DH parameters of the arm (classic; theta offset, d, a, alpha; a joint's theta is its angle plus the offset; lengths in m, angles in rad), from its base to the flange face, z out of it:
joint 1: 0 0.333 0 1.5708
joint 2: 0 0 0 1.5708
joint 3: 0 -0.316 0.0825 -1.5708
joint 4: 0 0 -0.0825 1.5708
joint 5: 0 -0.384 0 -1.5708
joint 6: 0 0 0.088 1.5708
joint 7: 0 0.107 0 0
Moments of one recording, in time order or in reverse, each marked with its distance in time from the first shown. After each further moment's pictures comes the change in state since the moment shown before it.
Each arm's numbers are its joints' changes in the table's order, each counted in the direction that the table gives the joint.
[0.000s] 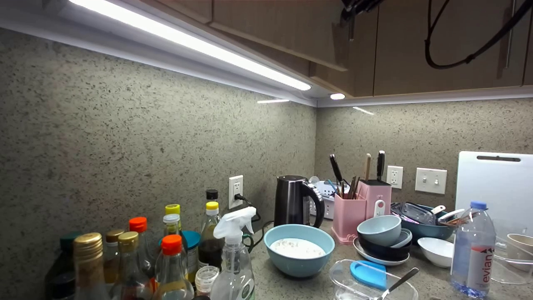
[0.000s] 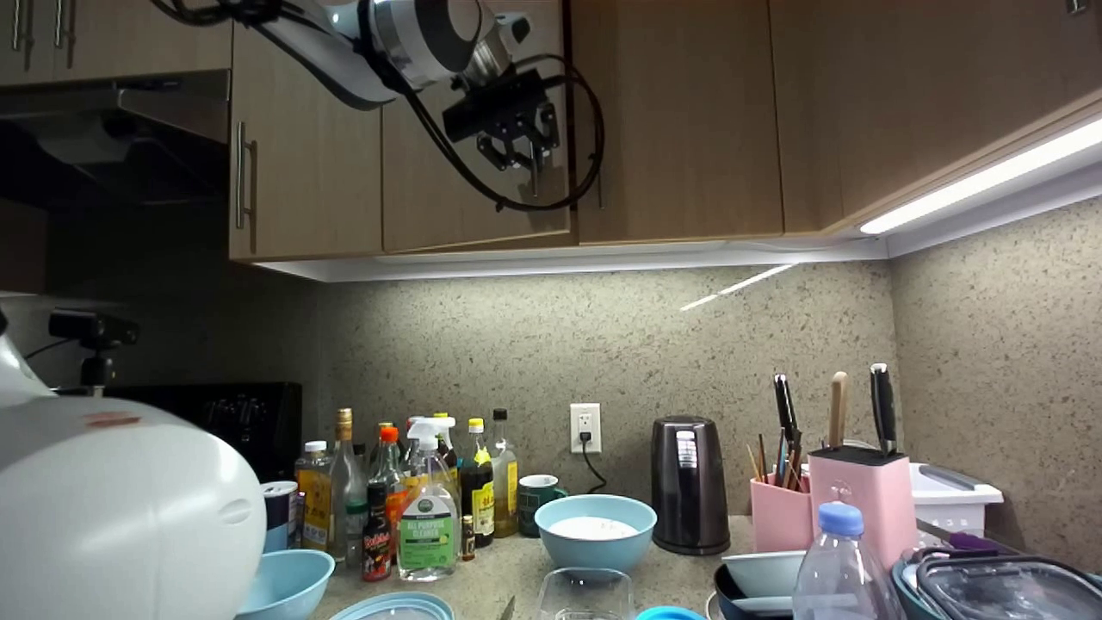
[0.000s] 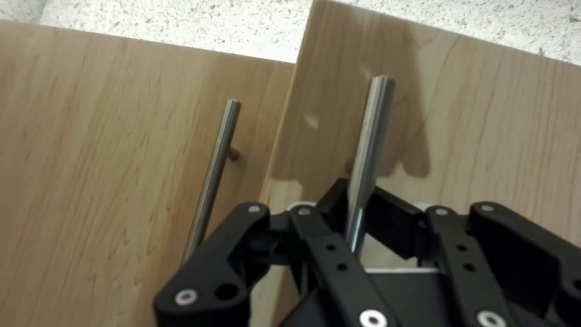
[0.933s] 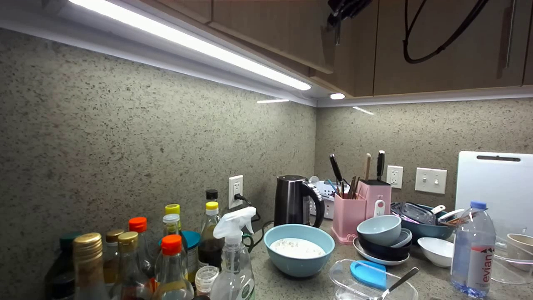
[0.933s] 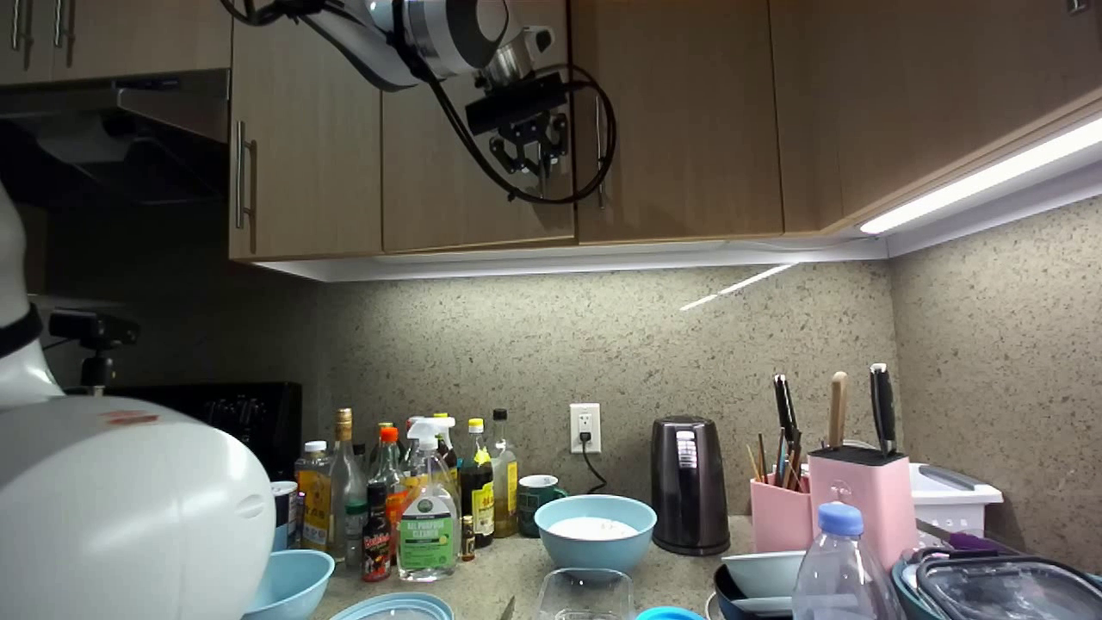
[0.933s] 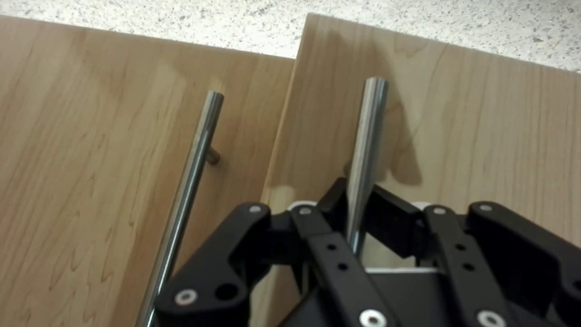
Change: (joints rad) arm 0.051 -0.147 0.050 0.196 -0.100 -0.157 -0.139
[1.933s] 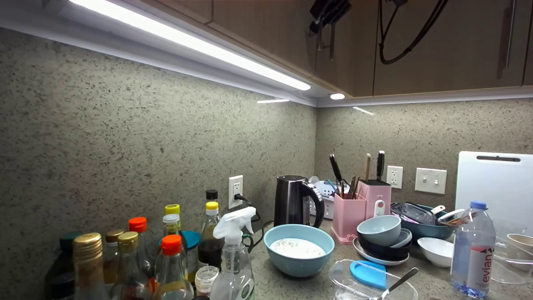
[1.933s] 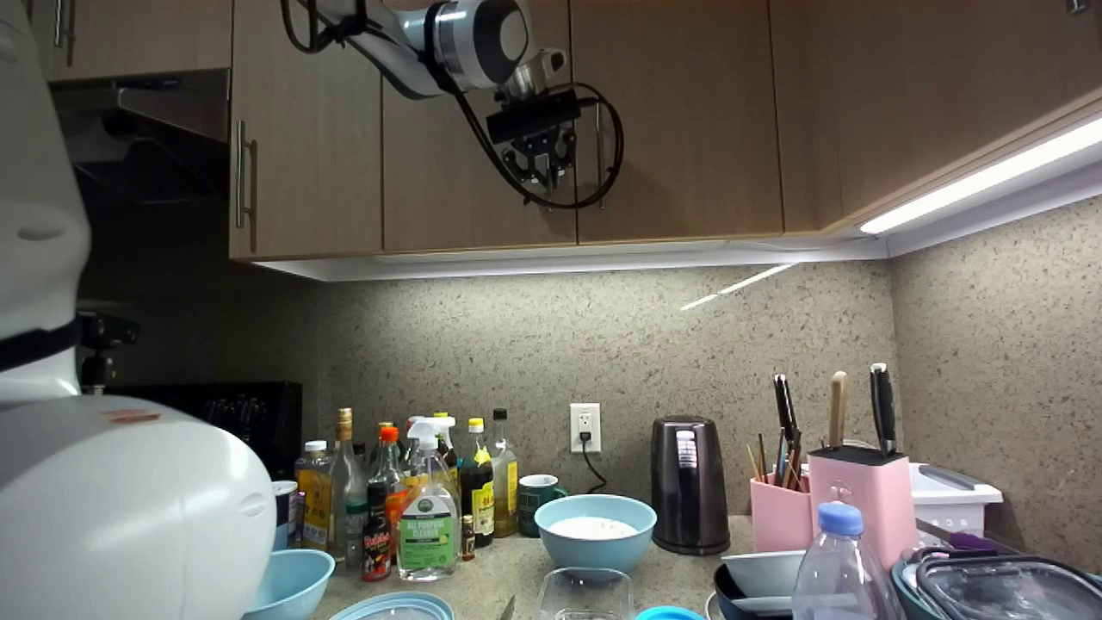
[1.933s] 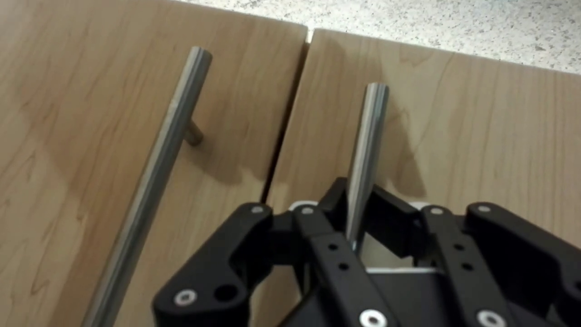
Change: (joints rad) arm 0.005 -0.171 0.000 0.190 -0.029 -0.073 -0.071
